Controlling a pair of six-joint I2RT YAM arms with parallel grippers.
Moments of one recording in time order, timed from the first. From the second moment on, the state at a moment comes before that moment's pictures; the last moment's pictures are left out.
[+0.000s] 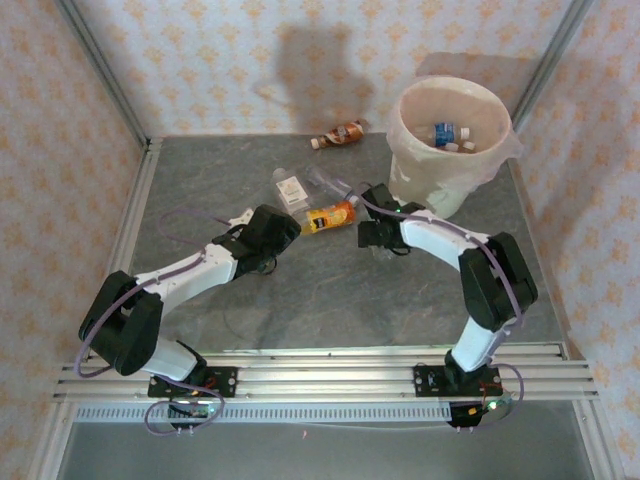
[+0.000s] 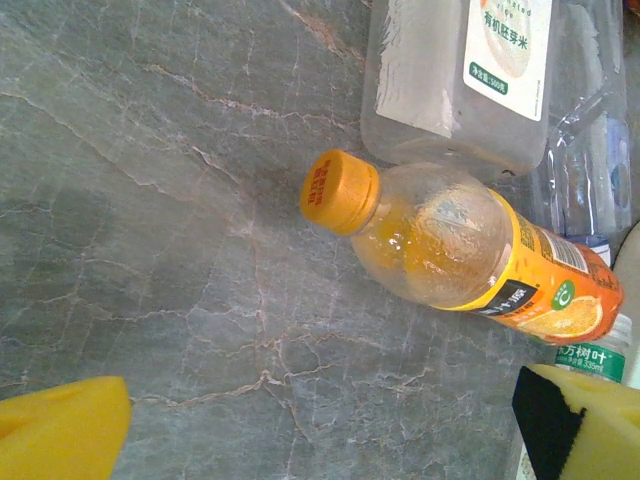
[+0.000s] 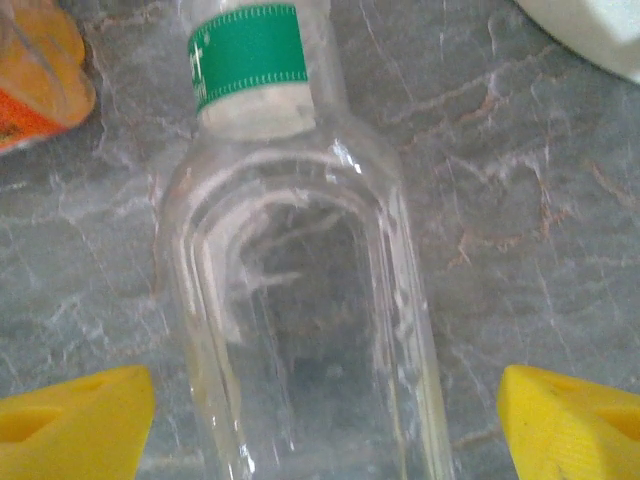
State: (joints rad) left arm -0.53 1.45 0.86 -0.30 -0.20 -1.28; right arm 0.50 1.73 1.15 -0.60 0.22 0.45
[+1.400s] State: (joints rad) left arm -0.53 1.32 0.84 -0.28 -0.24 -1.19; right arm 0.33 1.41 1.48 -0.37 0.03 0.36
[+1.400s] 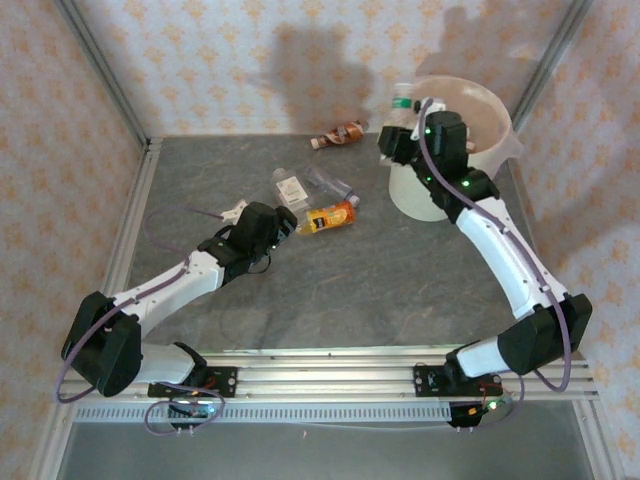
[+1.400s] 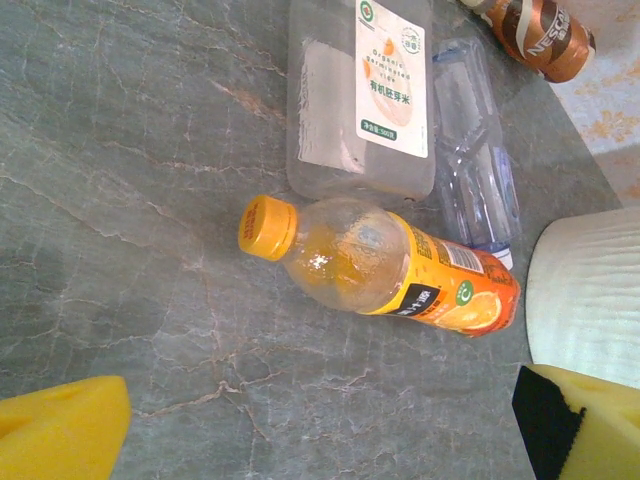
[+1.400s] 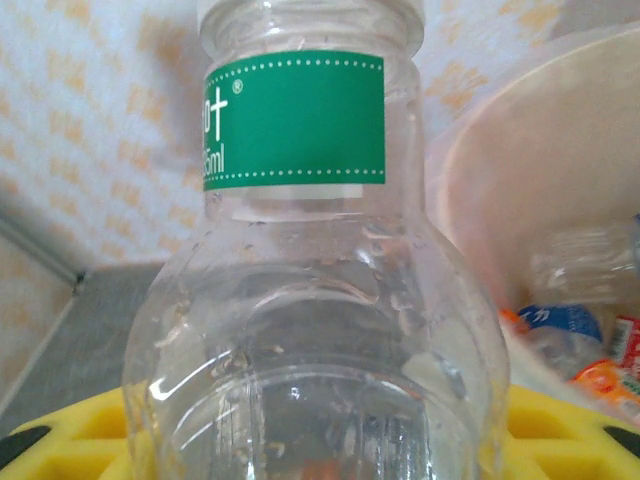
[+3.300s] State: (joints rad) left arm -0.53 1.30 0.80 -0.32 -0.26 -1.19; right arm -0.02 1.89 2.00 -0.76 -0.53 0.16
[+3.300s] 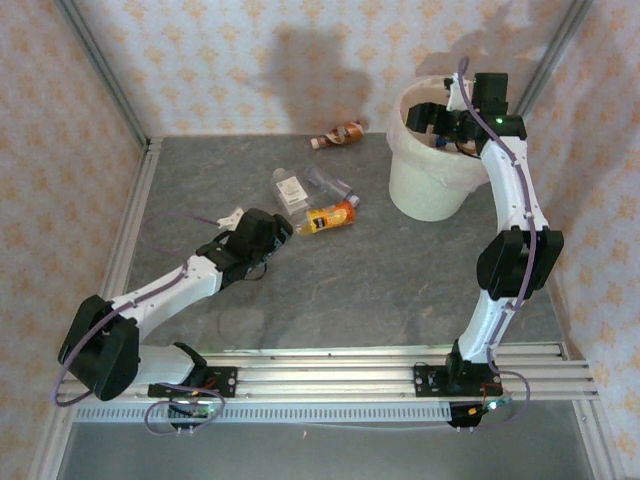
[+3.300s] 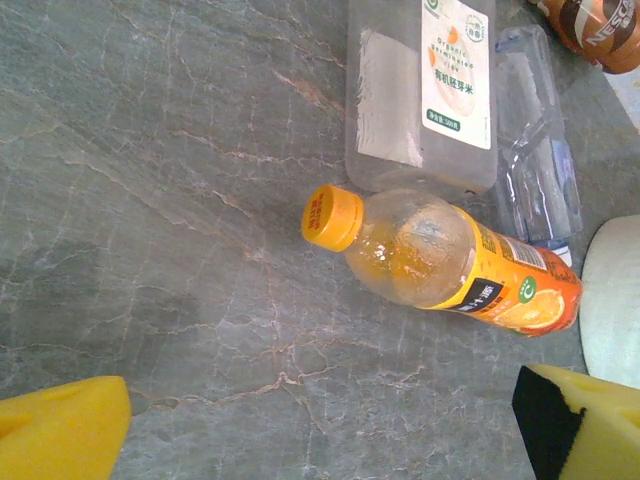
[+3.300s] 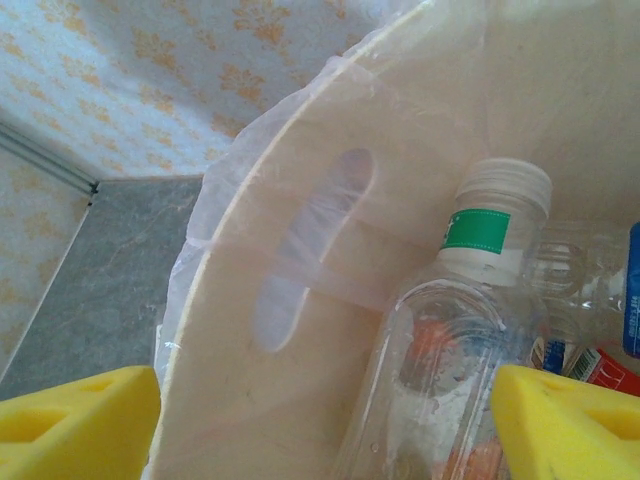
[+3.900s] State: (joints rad) left arm -0.48 1.46 0.91 -0.26 -0.16 -1.28; right arm 0.00 1.42 1.72 -0.54 -0.34 0.34
